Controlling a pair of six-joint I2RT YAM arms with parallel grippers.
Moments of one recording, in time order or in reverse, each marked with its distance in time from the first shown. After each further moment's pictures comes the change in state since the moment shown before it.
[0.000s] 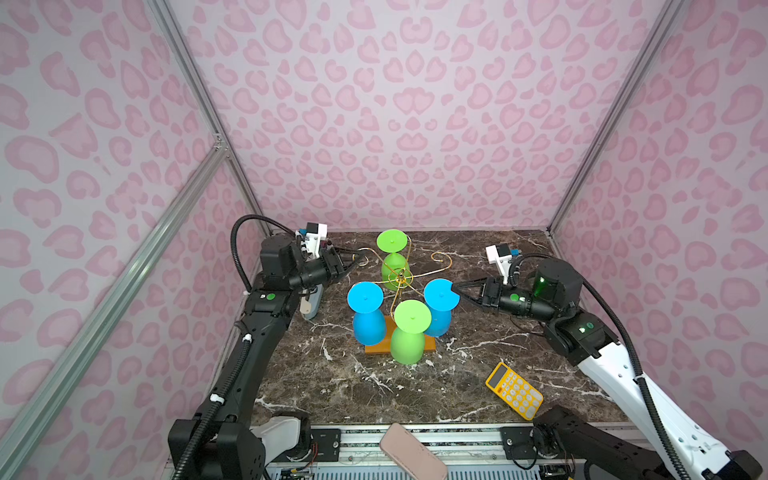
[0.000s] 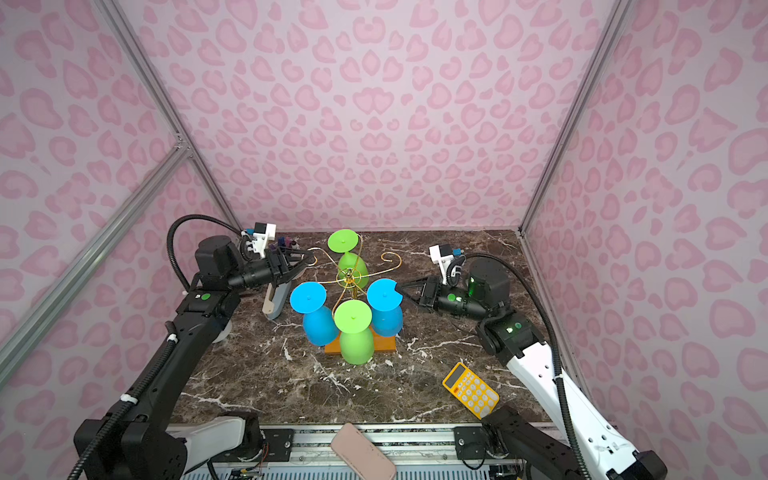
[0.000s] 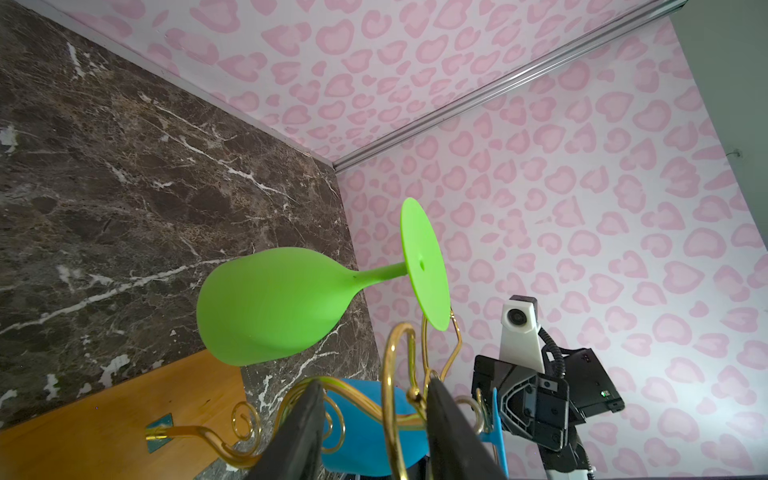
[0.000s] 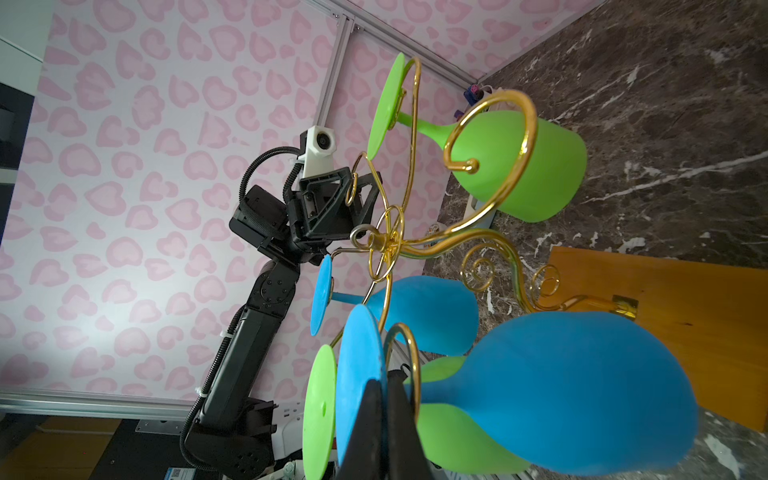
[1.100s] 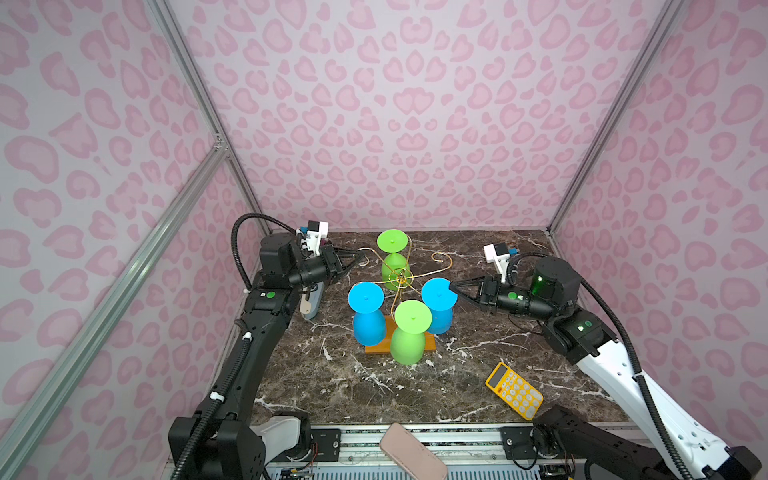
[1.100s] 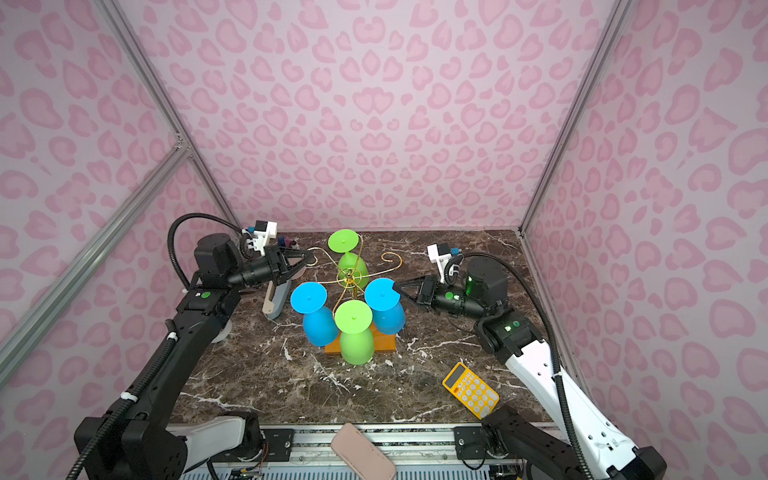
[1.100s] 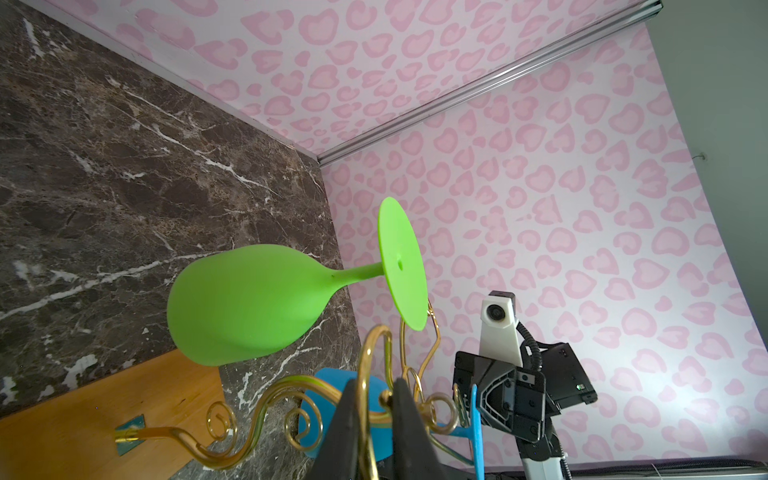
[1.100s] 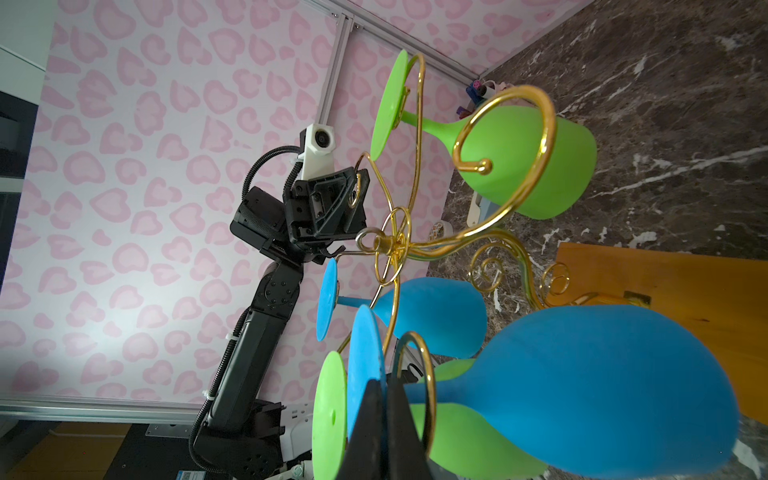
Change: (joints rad) left arm -0.004 0.008 0.014 0.023 0.031 -0.047; right arm 0.024 0.014 0.016 0.015 0.012 0.039
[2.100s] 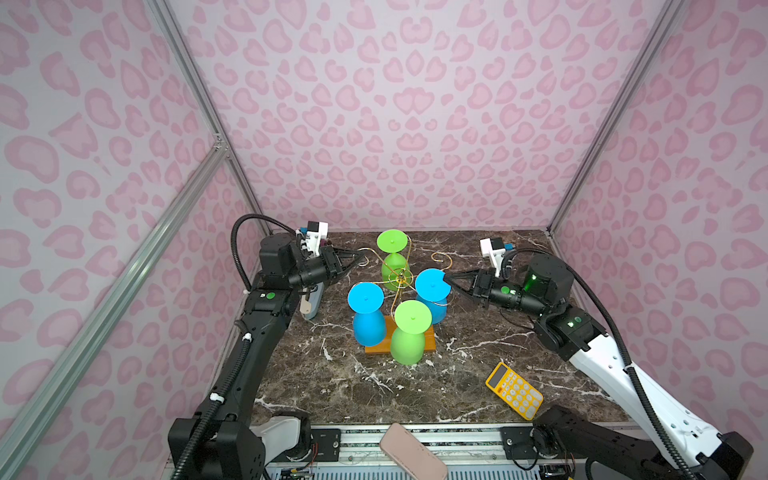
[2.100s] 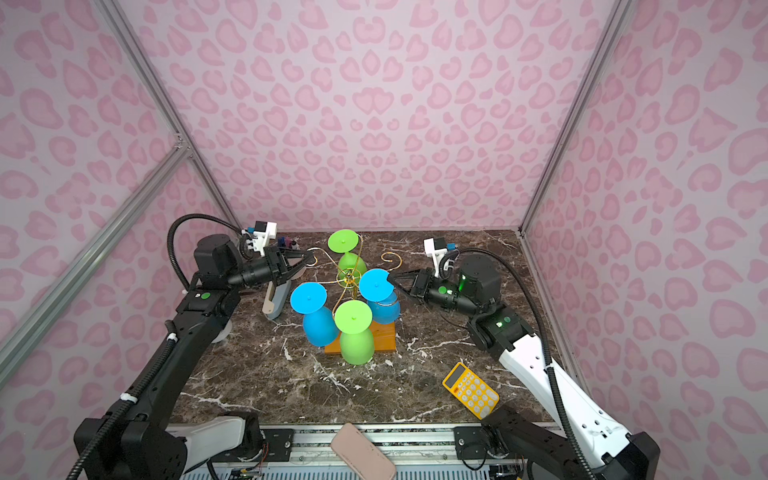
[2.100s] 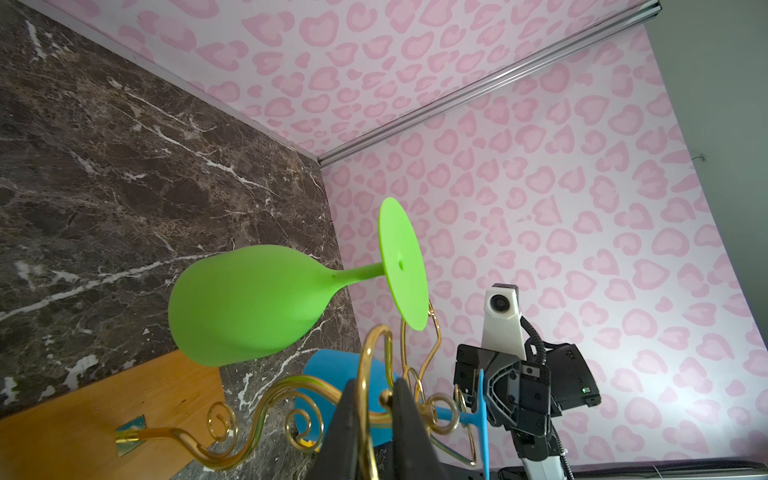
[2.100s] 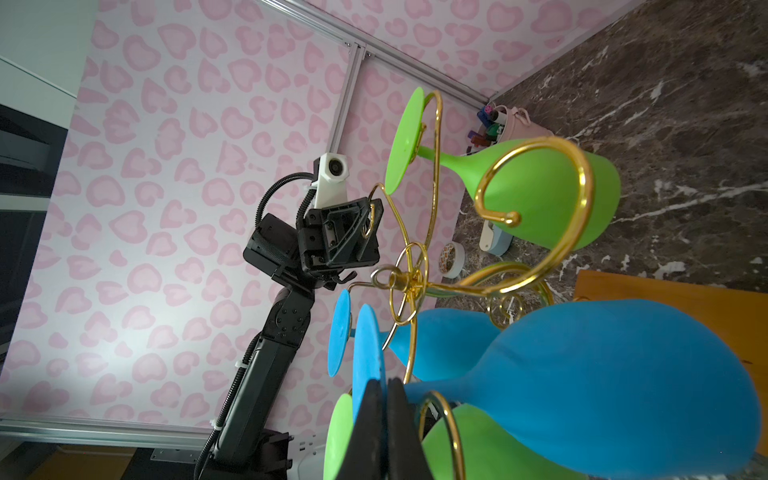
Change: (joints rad) left arm 0.000 -0.005 -0.007 0.002 -0.003 0.000; right arm 0.036 0.048 0.006 0.111 0.070 0.058
